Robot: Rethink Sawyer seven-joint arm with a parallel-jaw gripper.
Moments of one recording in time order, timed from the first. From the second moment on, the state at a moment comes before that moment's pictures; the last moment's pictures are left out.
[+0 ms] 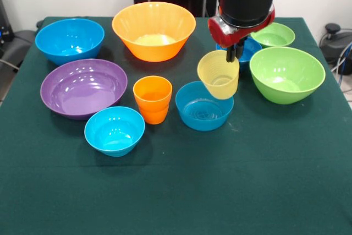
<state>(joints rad) -0.56 -0.50 0.78 1.44 -0.62 1.20 1.57</state>
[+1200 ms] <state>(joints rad) -0.54 -0.43 0.78 1.32 -0.62 1.27 1.52</state>
